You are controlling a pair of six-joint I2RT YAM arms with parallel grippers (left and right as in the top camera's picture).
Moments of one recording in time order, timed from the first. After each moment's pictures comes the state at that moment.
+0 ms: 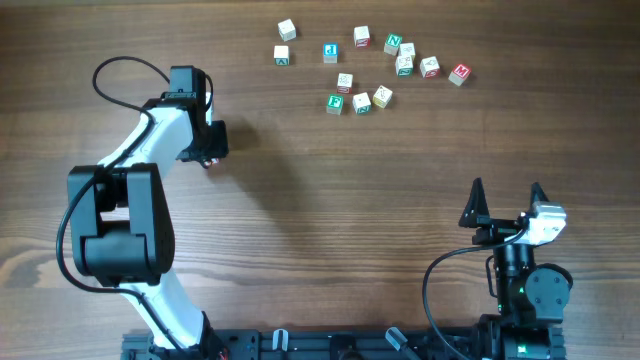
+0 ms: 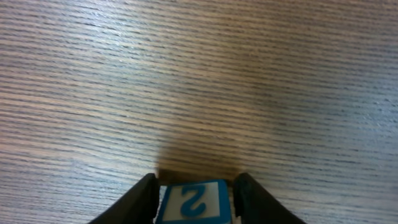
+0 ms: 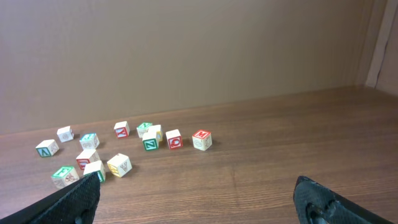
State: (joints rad) left arm 0.00 1.97 1.25 -0.64 -0.09 -0.11; right arm -0.07 0.01 0.01 0.00 -0.02 0.13
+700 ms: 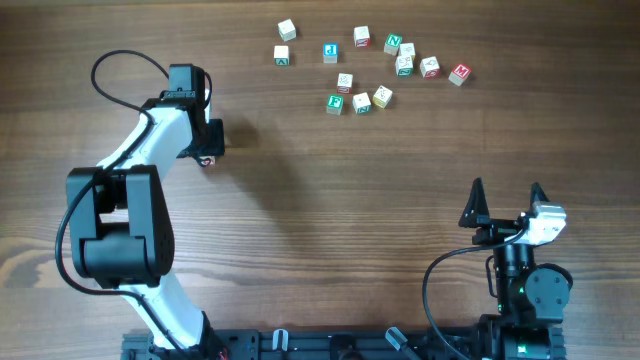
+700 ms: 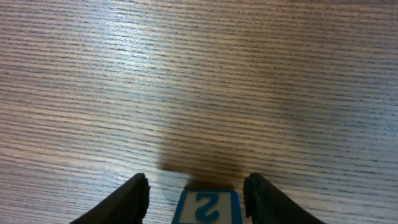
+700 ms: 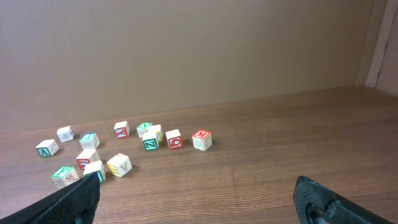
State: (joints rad) left arm 0.00 1.96 1.25 -0.62 -0.15 -0.06; right arm -0.07 0.01 0.01 0.00 -0.02 0.13
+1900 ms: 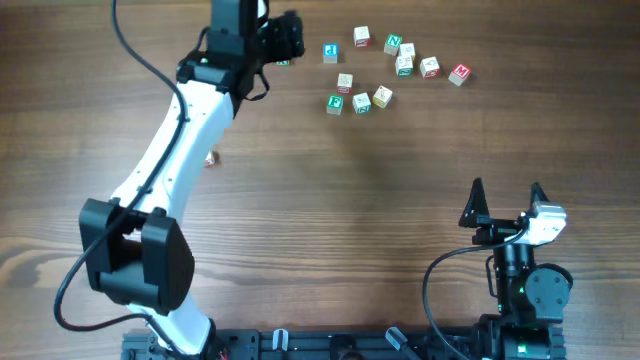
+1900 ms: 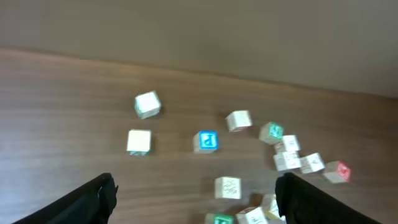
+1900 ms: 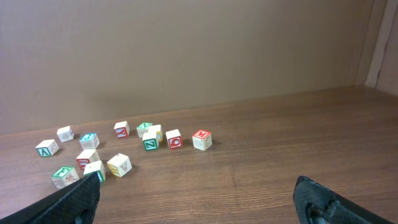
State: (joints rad) left arm -0.26 1.85 1.60 -0.37 0.05 -0.36; right arm -0.07 0.01 0.01 0.00 -0.02 0.13
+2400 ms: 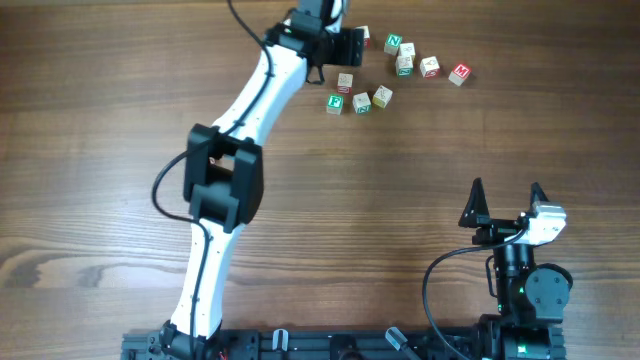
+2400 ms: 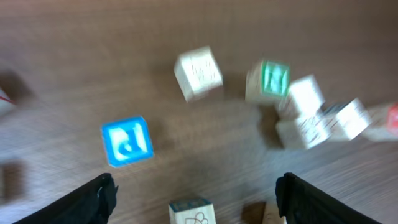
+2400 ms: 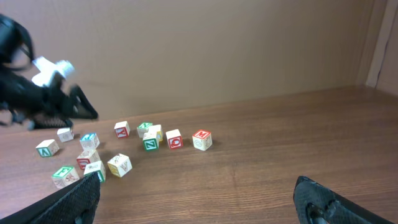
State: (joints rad) left arm -0.41 2.47 2.20 -0.60 0.15 -0.23; right arm -0.07 0.01 0.01 0.00 -0.02 0.13
